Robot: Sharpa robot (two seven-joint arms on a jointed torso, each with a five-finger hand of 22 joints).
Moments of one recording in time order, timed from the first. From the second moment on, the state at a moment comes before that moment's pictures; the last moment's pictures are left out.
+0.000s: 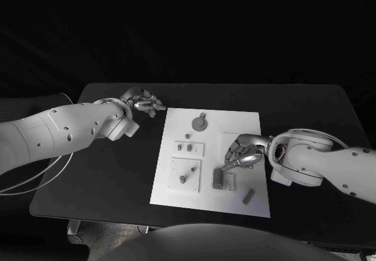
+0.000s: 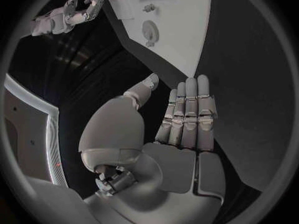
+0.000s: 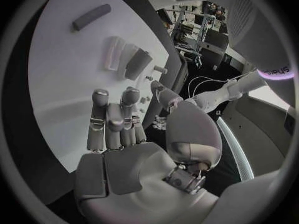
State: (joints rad) left arm 1.25 -0.79 -0.20 1.19 -0.60 -0.38 0.06; left_hand 1.09 -0.12 0.49 -0.18 0.05 0.84 0.18 0.32 0.46 1.10 0.12 0.18 0.27 1.06 0.05 0.40 0.88 0.06 1.06 -0.05 0.22 1.00; right arm 1.24 -0.85 -0.22 1.70 -1.12 -0.01 -0.27; right_hand 0.94 -0.20 0.59 -0.18 0.05 1.00 0.10 0.23 0.66 1.25 -0.02 0.78 1.08 1.17 -0.12 1.49 0.93 0.25 1.07 -0.02 0.93 1.31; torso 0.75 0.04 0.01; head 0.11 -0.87
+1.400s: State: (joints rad) left arm 1.25 -0.79 -0.21 1.19 -0.60 -0.38 0.06; left_hand 1.09 -0.12 0.49 -0.18 0.05 0.84 0.18 0.32 0.46 1.10 0.12 0.18 0.27 1.06 0.05 0.40 0.88 0.06 1.06 -0.05 0.22 1.01; right arm 1.13 -0.81 -0.22 1.70 -1.57 -0.11 -0.04; right_hand 1.07 -0.16 0.56 -0.28 0.05 1.13 0.03 0.39 0.94 1.27 -0.07 0.96 1.12 1.20 -0.13 1.48 0.96 0.26 1.09 -0.01 0.93 1.31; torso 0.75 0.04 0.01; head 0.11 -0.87
